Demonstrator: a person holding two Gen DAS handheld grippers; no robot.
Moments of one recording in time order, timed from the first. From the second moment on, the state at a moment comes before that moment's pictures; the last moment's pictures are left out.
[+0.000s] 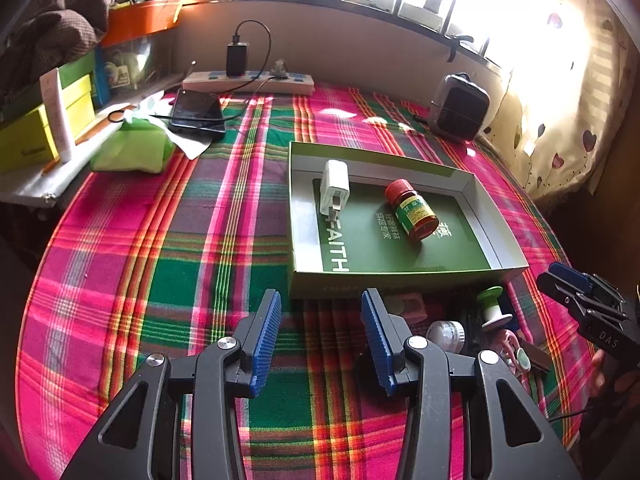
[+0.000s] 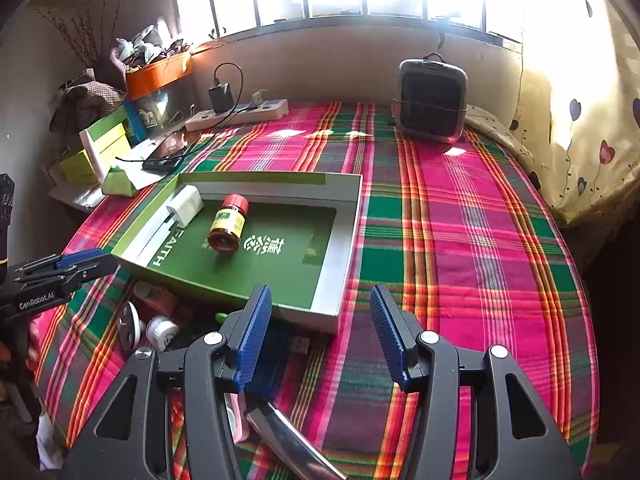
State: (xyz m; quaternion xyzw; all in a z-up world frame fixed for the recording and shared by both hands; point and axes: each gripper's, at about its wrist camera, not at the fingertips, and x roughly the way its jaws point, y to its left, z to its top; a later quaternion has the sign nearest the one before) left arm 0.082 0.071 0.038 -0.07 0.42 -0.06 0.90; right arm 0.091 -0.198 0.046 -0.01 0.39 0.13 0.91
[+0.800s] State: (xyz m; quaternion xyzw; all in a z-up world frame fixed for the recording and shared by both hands) left arm 0.058 0.069 0.011 -0.11 0.46 -0.09 0.88; right arm 0.029 -0.201 0.008 -0.03 0.41 0.19 0.89
